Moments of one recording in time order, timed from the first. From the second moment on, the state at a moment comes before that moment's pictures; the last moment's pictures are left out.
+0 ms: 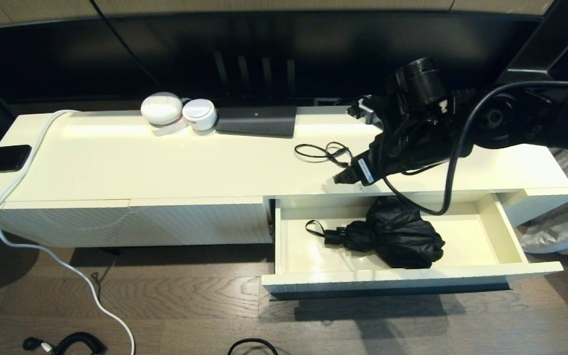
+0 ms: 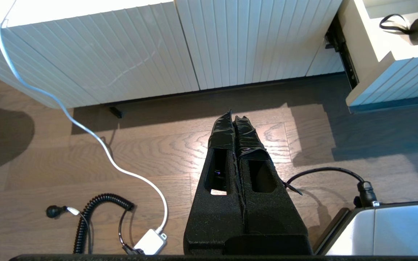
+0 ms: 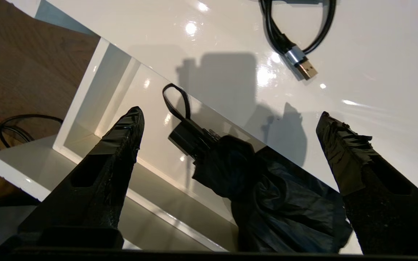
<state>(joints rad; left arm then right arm) 0.00 0.00 0.00 0.01 -0.03 0.11 0.49 2.02 -1.90 0.46 -0.05 -0.13</state>
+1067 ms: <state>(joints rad) 0.00 0.00 0.00 0.01 -0.03 0.11 0.45 2.14 -1.91 0.30 -0.06 -0.18</state>
